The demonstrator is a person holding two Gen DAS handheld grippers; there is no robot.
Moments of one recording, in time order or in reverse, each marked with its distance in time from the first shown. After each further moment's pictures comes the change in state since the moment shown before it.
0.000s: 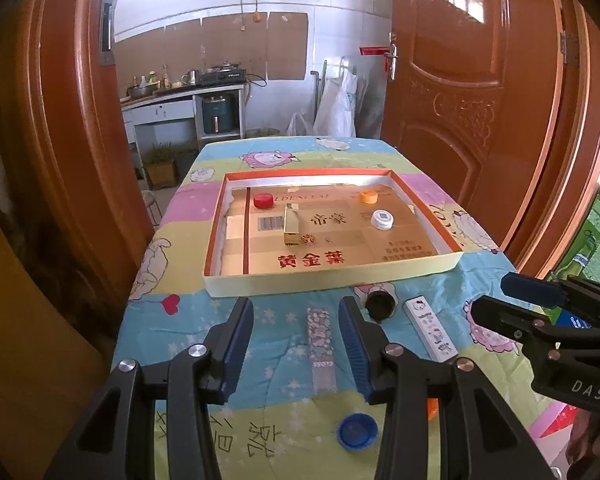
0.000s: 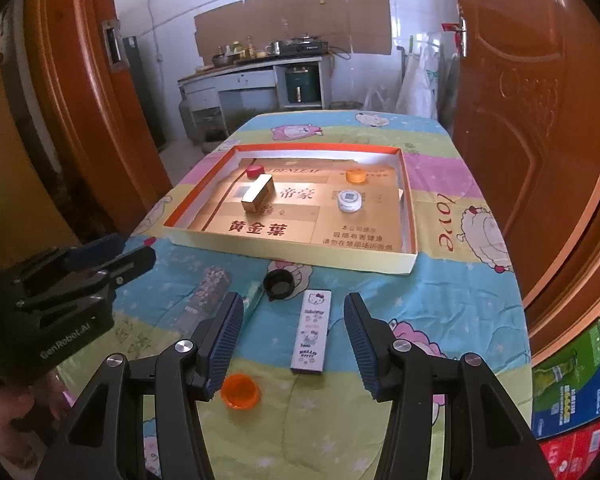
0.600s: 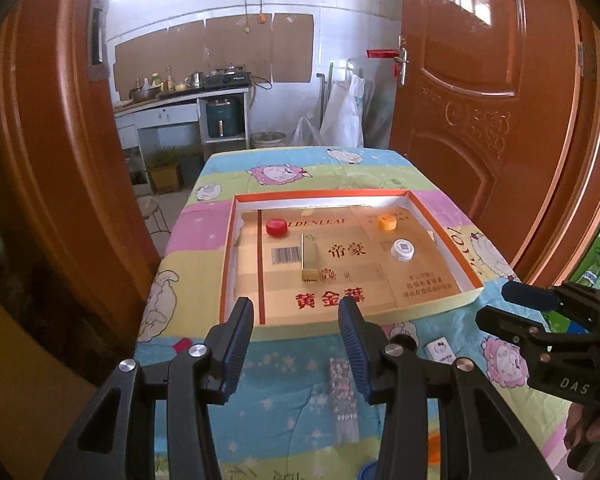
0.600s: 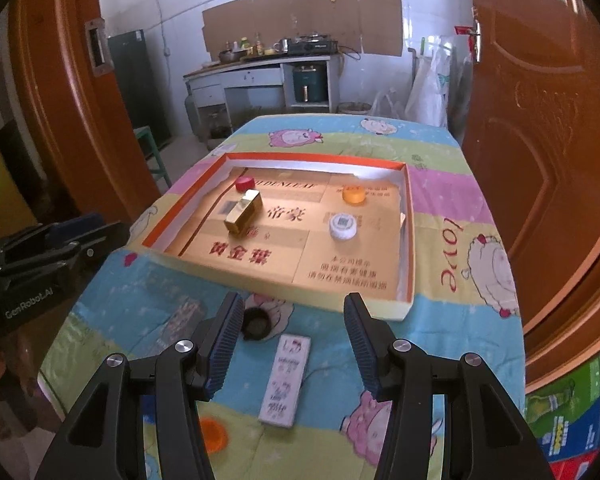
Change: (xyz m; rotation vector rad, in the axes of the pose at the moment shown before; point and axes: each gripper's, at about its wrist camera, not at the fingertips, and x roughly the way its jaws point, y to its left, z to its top) left arm 0.019 0.018 0.038 -0.002 -0.008 0.023; right arm 0.033 -0.022 0.035 -0.038 0.009 0.012
